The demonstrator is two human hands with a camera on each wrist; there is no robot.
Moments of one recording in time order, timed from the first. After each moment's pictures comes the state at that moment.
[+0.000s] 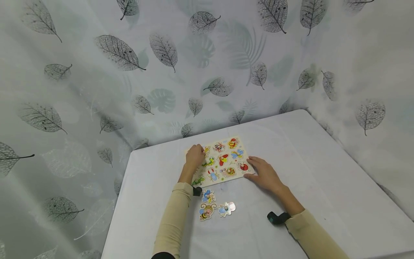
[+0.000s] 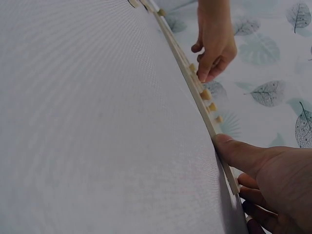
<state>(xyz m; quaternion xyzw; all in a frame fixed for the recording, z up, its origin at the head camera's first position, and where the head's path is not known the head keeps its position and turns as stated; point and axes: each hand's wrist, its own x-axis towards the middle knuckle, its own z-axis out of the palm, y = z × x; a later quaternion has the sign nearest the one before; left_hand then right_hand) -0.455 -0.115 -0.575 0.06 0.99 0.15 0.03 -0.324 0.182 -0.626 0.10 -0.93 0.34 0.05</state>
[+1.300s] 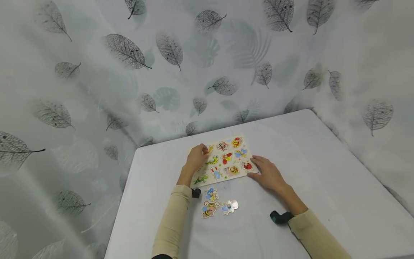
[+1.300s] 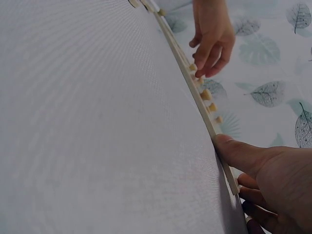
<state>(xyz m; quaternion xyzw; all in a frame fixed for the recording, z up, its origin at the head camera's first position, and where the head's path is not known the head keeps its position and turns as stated) -0.438 -0.131 -0.569 0.12 0.97 0.22 0.02 -0.324 0.181 -0.624 0.10 -0.94 0.34 0.04</state>
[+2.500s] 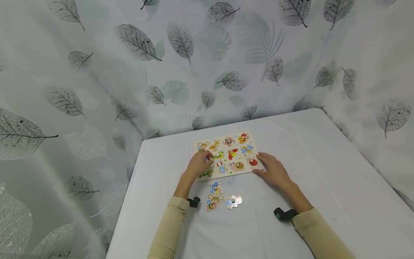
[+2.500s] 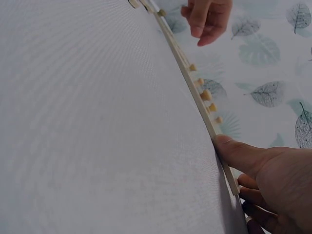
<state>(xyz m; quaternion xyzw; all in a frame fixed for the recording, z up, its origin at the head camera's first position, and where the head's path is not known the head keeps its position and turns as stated) -0.381 -0.150 -0.557 0.16 0.96 0.22 0.02 -0.327 0.178 -0.621 0.10 -0.94 0.34 0.02</state>
